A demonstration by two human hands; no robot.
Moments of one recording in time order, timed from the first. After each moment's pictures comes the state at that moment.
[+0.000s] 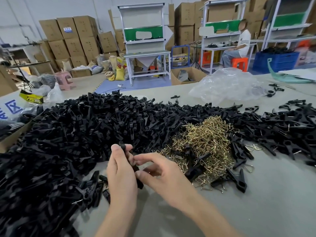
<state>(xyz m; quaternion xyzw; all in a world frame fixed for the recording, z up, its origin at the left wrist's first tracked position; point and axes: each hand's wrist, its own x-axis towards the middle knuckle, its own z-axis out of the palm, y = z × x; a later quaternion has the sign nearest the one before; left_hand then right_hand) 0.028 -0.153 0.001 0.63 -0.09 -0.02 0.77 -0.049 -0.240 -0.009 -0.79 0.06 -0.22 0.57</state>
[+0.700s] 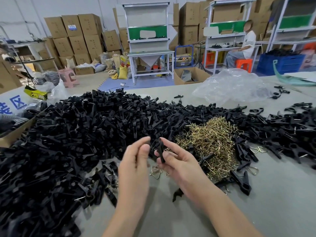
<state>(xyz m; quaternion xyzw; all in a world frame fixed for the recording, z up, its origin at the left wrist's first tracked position) 0.021 -0.155 0.004 0.70 -0.26 0.03 0.66 -0.042 -0.264 -0.006 -0.47 0.13 -0.22 0.85</state>
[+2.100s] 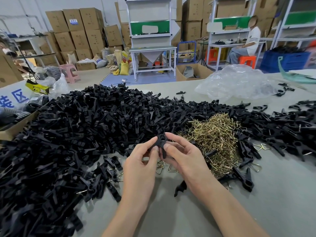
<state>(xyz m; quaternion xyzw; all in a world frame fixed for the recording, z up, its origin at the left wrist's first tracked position) 0.020 -0.156 -0.005 0.71 -0.26 -0.03 0.66 -0.042 -0.270 -0.010 -0.51 0.13 -0.27 0.81</state>
